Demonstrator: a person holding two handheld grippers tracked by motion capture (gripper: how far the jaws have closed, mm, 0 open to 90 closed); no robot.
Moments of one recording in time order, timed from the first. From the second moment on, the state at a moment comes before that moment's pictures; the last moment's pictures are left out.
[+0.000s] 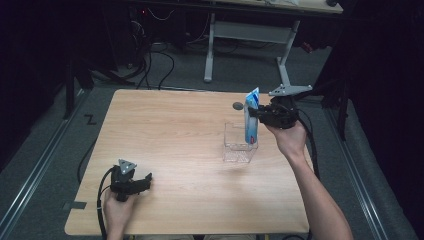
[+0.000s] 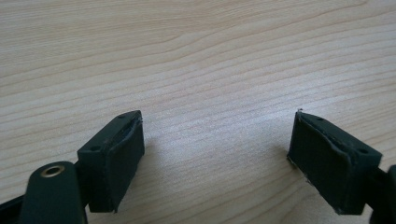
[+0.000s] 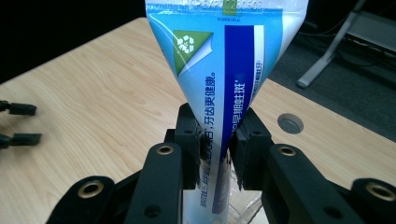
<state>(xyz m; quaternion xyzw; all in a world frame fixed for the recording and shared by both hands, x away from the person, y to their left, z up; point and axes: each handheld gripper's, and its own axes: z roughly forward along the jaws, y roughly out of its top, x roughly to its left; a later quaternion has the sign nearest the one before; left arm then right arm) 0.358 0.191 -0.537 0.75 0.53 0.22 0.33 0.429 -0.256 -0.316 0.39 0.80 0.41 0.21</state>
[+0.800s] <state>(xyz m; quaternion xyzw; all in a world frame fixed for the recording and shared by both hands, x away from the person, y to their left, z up) 0.359 0.191 -0.537 0.75 0.53 0.22 0.33 0.453 -0.242 -0.360 0.41 0.82 0.35 0.19</state>
